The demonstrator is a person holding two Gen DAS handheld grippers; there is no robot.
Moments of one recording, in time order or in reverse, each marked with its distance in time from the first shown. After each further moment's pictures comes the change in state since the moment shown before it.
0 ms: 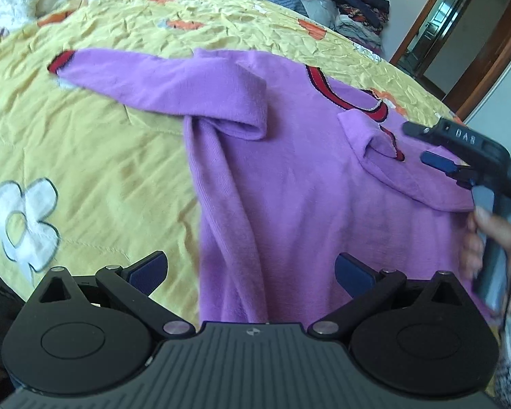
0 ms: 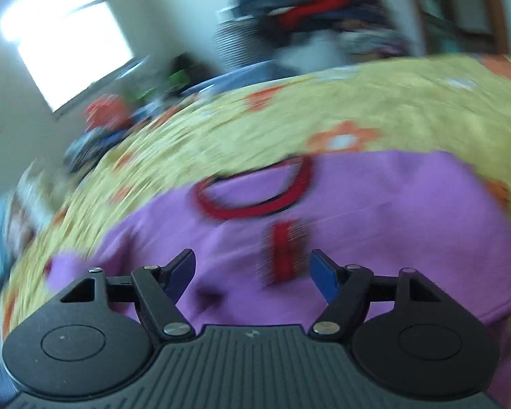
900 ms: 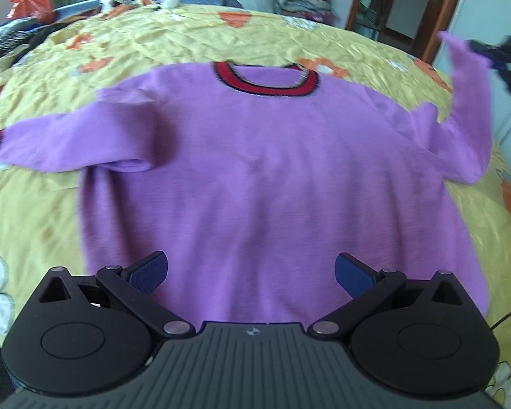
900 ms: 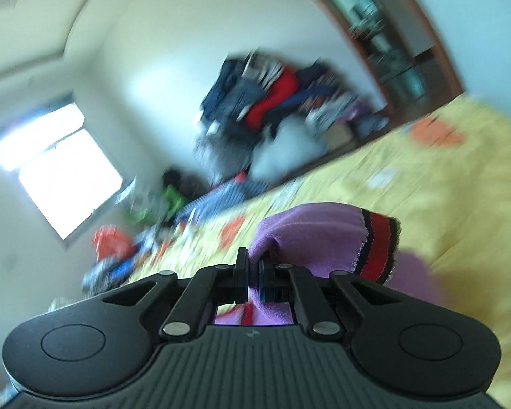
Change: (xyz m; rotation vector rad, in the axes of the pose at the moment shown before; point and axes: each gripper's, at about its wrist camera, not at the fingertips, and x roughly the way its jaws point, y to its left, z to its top) left arm 0.017 -0.097 0.006 0.272 0.007 0.046; right arm -0.106 -0.073 0.073 0.148 -0.294 0.075
